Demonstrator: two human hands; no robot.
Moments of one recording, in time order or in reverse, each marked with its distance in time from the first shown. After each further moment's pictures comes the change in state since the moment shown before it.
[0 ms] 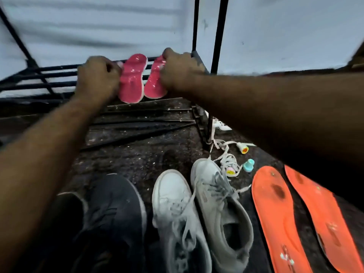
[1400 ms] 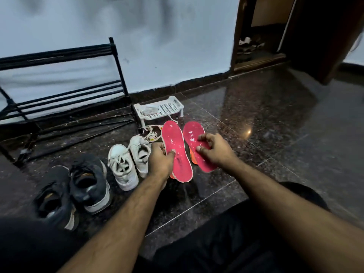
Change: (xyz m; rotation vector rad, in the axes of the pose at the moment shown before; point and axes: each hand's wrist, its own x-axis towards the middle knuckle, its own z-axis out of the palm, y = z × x) left_hand -0.420 0.235 -0.016 -0.682 -0.471 -0.350; right_hand -0.458 0.196 -0.171 0.408 -0.017 0.411
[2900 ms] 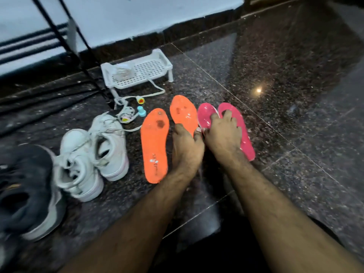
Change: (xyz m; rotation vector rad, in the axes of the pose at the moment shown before) left_hand 0.082 -0.047 0.177 0.446 -0.021 0.046; right_hand 0.135 0.115 0.050 -0.520 0.100 0.217
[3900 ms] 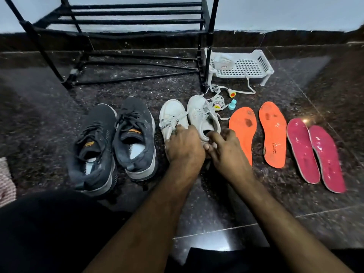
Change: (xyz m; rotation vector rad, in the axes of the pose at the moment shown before) left_hand -0.008 -0.118 -0.236 0.547 -0.011 -0.204; right_hand -0.122 -0.186 0.052 0.227 -0.221 -0.616
